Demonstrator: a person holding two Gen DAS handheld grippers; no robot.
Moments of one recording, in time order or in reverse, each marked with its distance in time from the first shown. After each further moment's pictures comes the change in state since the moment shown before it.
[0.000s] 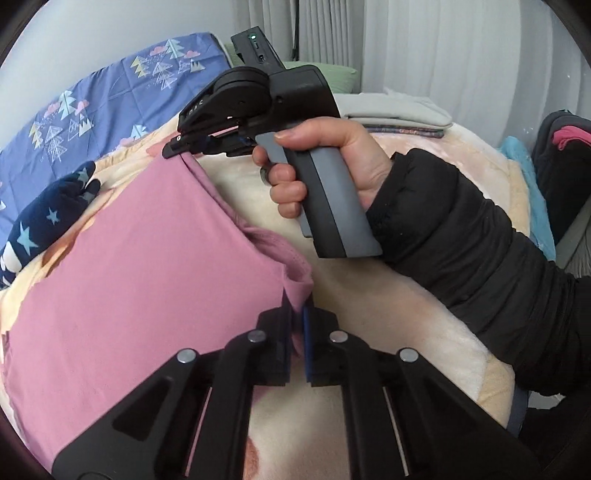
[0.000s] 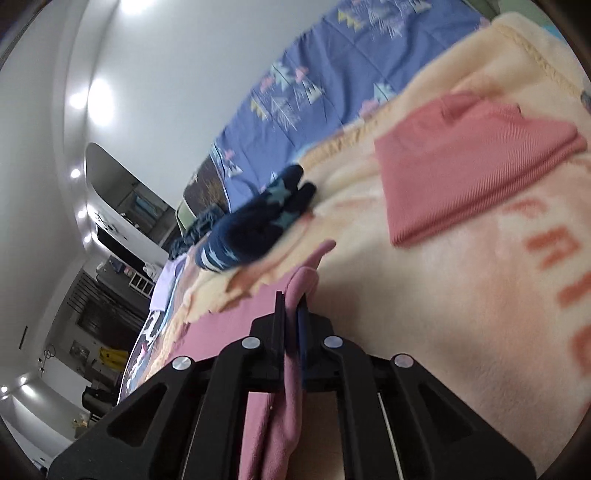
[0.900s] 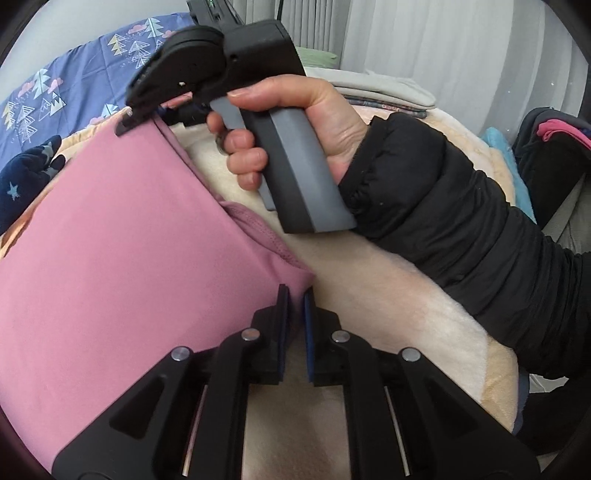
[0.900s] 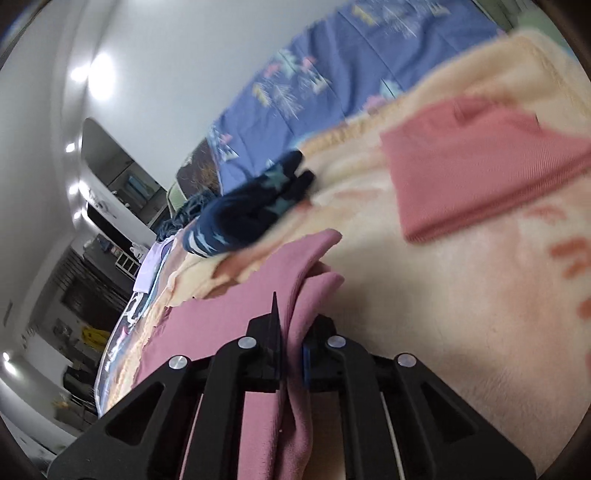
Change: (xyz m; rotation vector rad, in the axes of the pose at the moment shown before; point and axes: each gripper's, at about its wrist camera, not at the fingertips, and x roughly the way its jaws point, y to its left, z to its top) left arm 0.035 0.009 -0.018 -0.027 0.047 -0.155; right arm 0.022 0.010 -0.006 -0.160 0.020 -0.127
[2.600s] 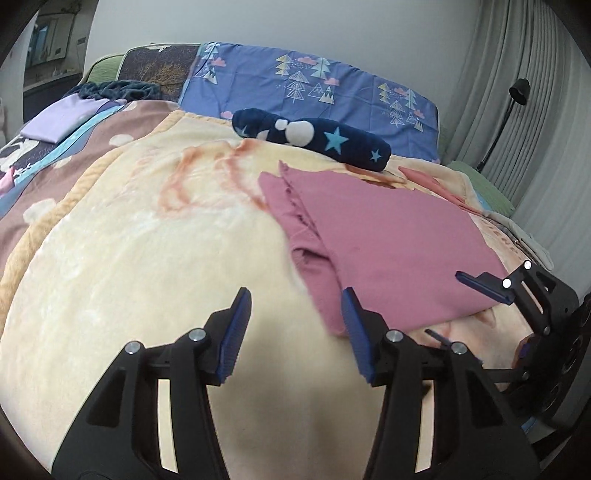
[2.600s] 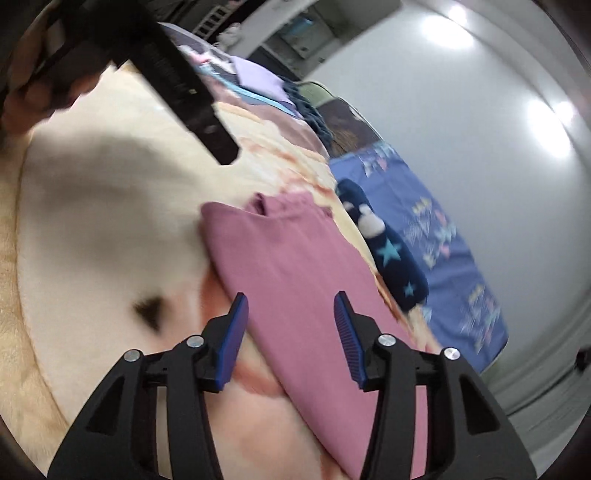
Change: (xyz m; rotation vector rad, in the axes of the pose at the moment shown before) left arm -0.285 0.201 -0.251 -0.677 -0.300 0.446; right arm 0.027 0.358 -0.292 -1.431 0.019 -0.370
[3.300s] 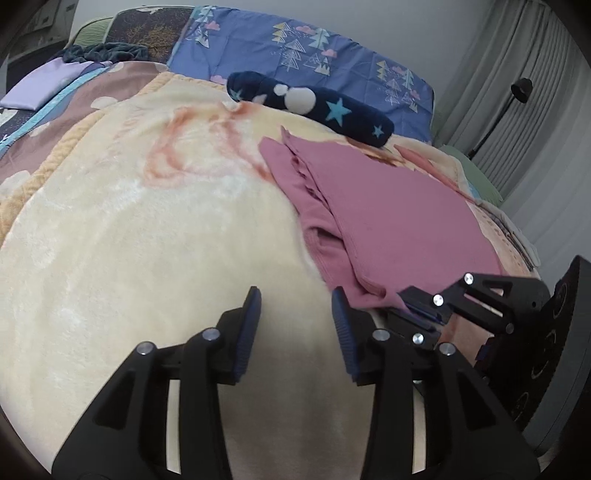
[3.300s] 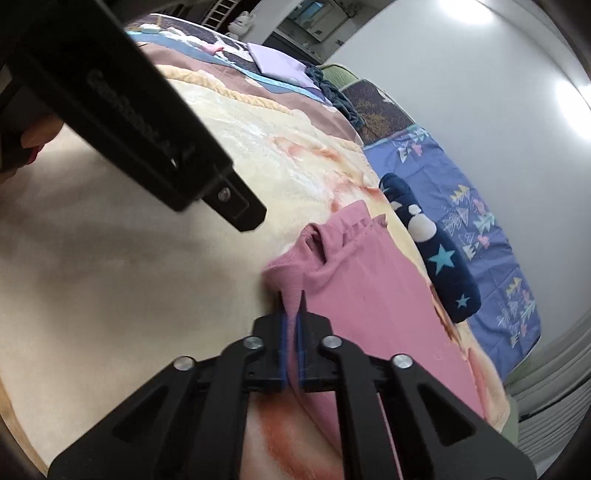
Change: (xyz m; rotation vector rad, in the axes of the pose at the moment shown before) left arm 0.032 0.021 0.006 -0.045 0.121 -0.089; right arm 0.050 0.012 0.050 0.115 0.045 0.129
